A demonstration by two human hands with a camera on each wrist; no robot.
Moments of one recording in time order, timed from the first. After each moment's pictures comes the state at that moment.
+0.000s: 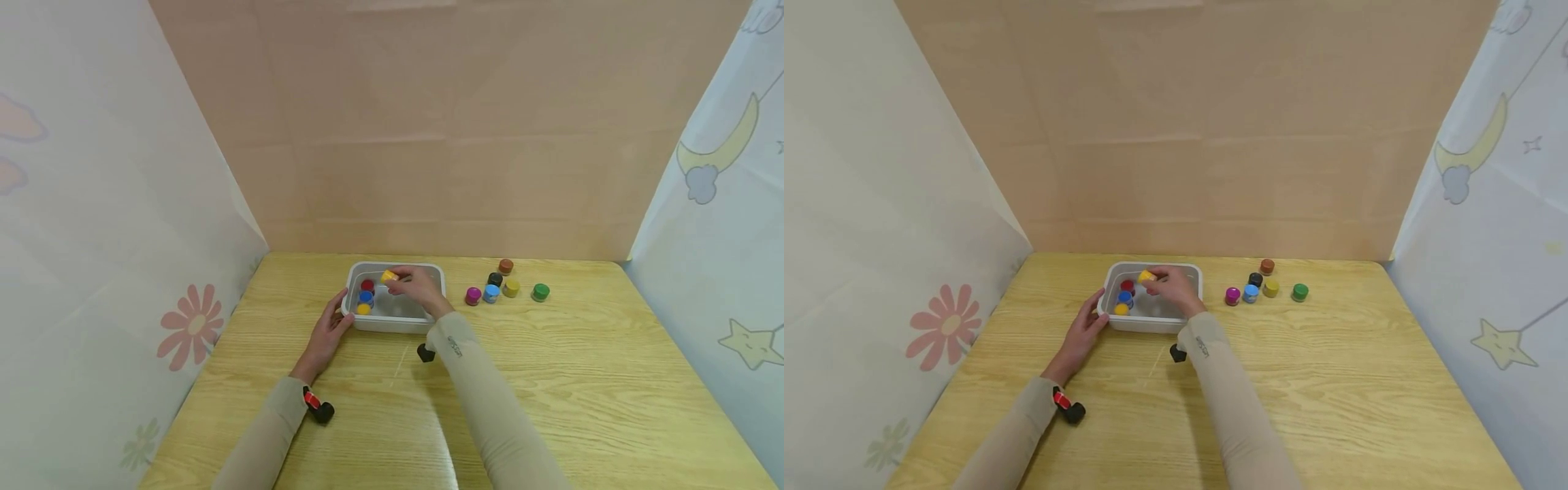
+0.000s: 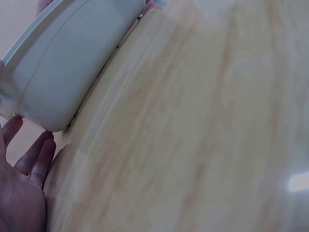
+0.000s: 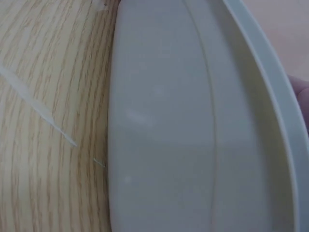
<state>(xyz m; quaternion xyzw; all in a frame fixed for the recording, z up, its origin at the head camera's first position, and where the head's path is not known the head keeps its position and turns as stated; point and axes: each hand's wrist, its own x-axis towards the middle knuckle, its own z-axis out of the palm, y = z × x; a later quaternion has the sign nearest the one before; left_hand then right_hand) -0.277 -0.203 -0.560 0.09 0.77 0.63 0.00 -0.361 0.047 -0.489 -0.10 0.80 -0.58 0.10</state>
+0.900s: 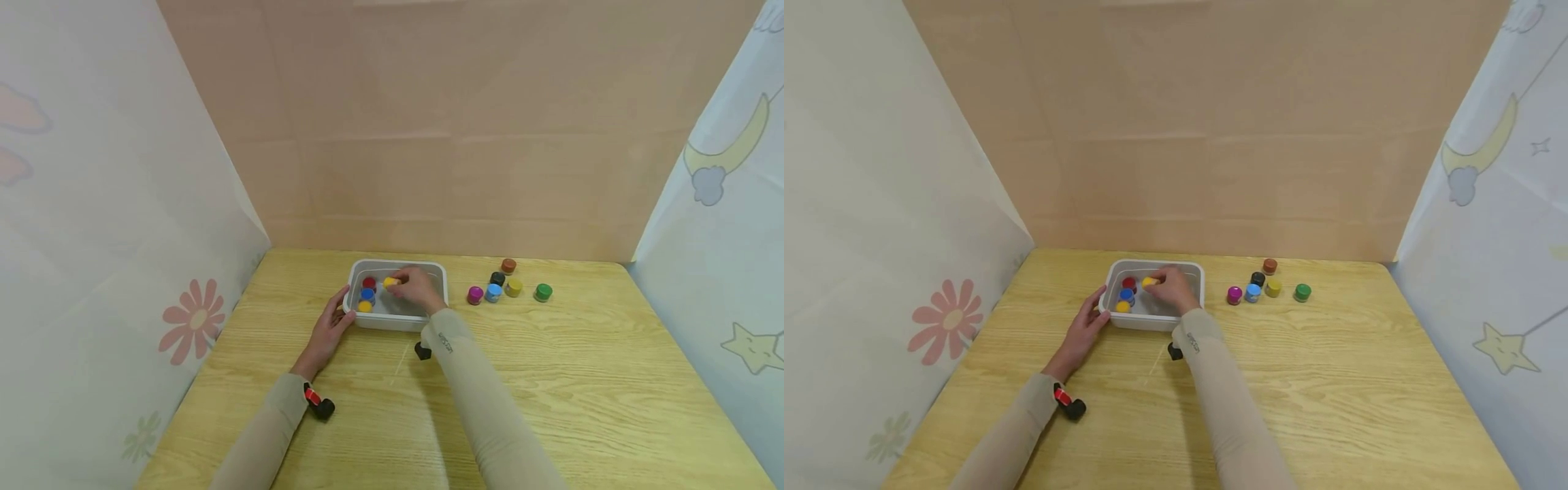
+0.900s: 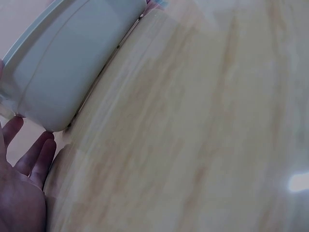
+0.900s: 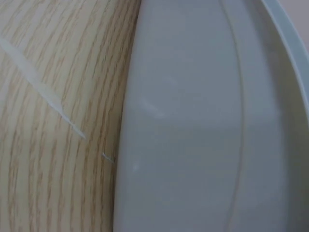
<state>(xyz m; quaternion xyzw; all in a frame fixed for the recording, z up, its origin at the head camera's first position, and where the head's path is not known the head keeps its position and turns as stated) -0.278 -0.204 -0.561 0.10 0.77 0.63 0.00 -0.365 0.041 -0.492 -0.10 0.87 -0.47 0.08</state>
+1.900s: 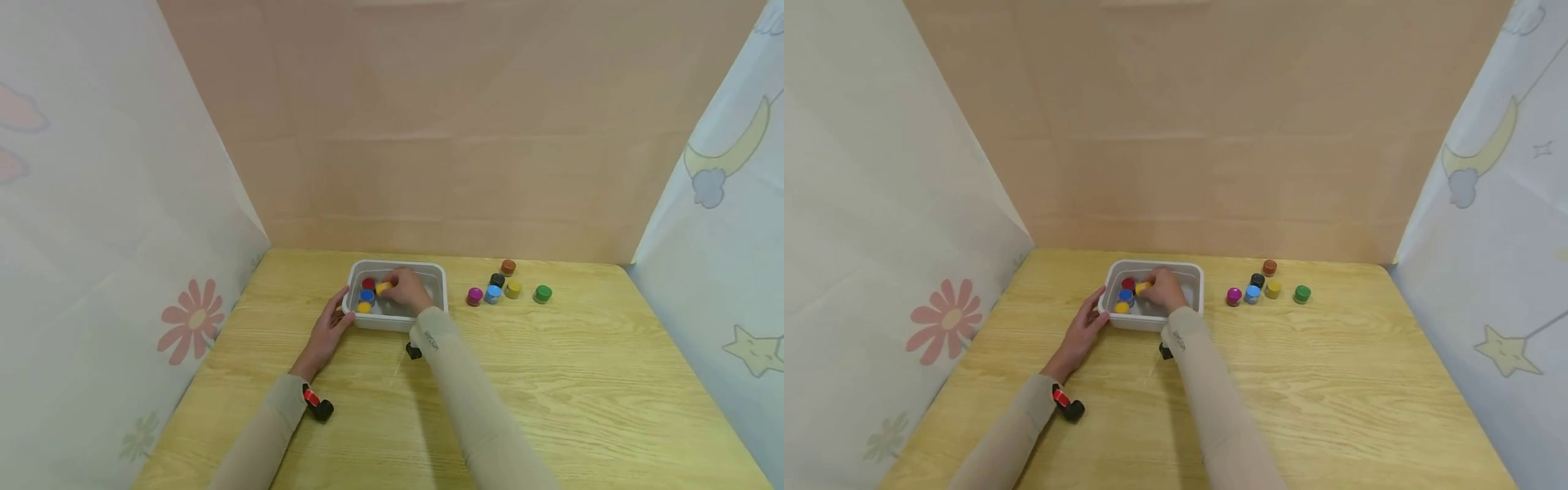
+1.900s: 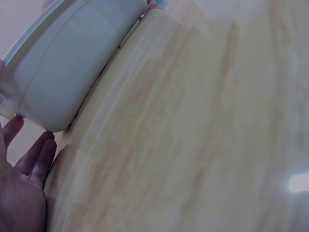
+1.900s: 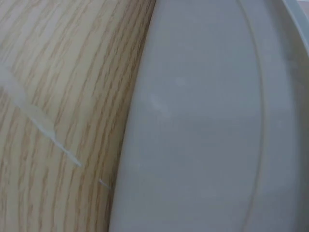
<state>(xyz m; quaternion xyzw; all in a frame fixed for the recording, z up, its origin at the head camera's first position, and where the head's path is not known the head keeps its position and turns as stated) -0.278 -0.203 -0.561 0.10 0.77 0.63 0.00 -0.376 0.023 -0.500 -0.13 0.91 -0.39 0.08</state>
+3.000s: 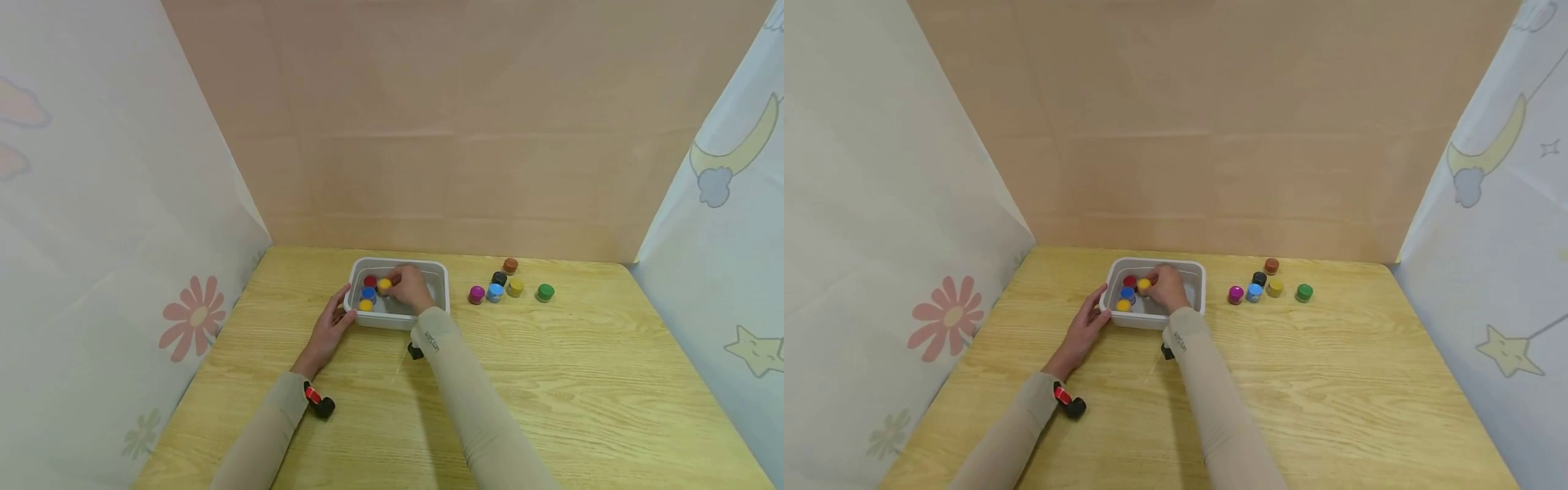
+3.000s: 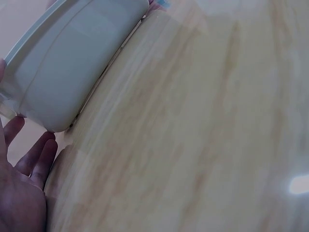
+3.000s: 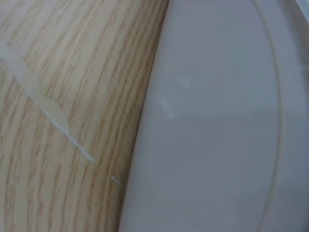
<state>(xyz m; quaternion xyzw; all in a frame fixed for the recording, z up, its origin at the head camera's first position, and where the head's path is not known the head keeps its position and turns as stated) -0.282 -0.204 -0.561 0.10 0.77 0.63 0.02 -0.379 0.020 -0.504 -0.08 0.90 -0.41 0.06</state>
